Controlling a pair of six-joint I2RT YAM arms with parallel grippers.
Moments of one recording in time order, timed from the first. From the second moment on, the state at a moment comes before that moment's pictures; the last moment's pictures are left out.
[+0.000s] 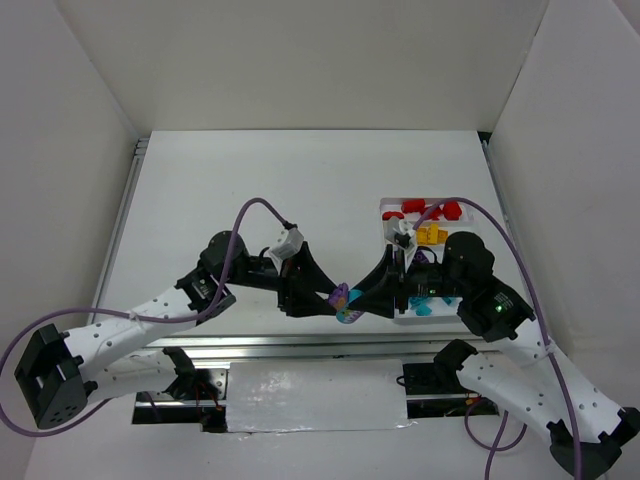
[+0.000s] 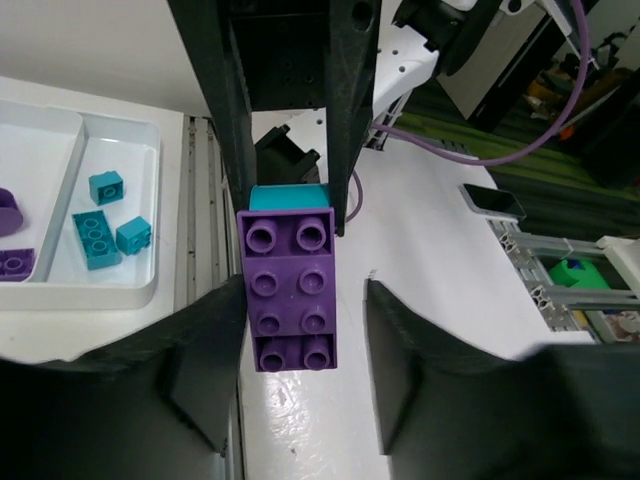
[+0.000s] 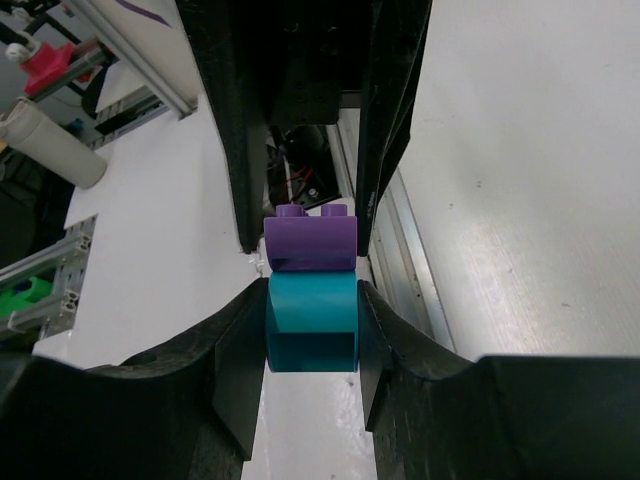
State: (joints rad) left arm -0.83 1.06 0.71 0.45 0.88 -0.41; right arm 0.63 0.65 0.81 -0.36 -0.81 0.25
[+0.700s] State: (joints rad) left arm -0.83 1.15 0.75 0.50 0.95 -0.48; right arm 0.62 0.68 0.80 -0.26 -0.83 0.30
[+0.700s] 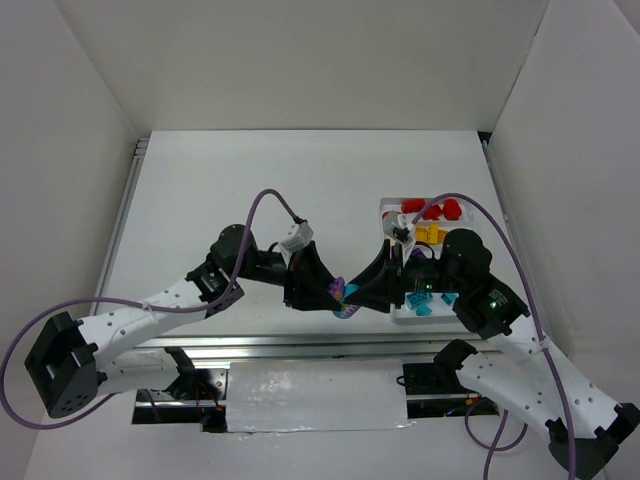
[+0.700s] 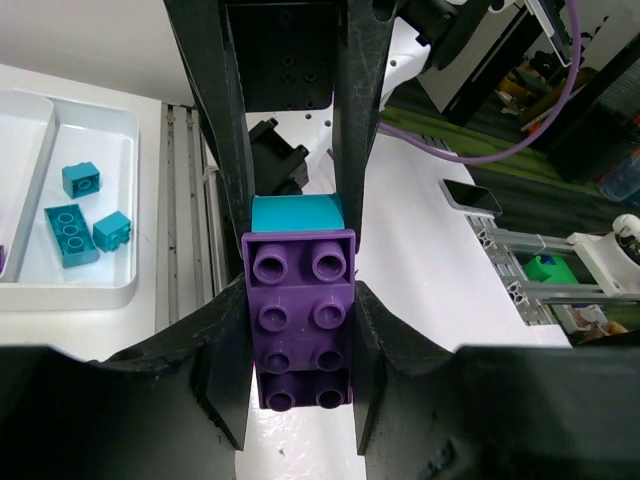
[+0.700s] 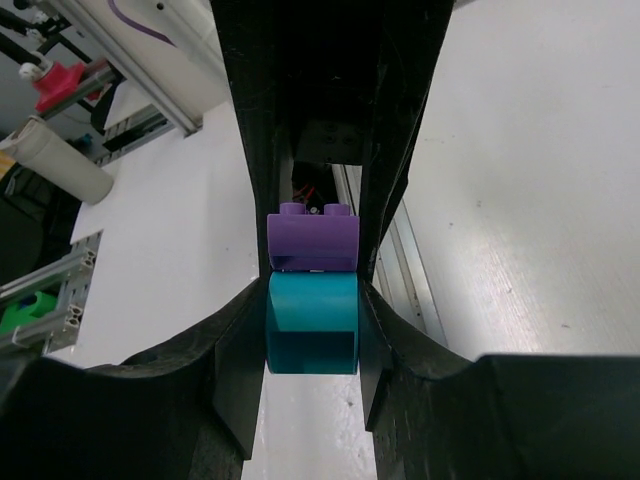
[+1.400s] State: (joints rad) left arm -0.80 1.03 0.74 0.36 0.77 -0.39; right arm 0.64 0.65 0.70 -0.11 -0.71 0.35
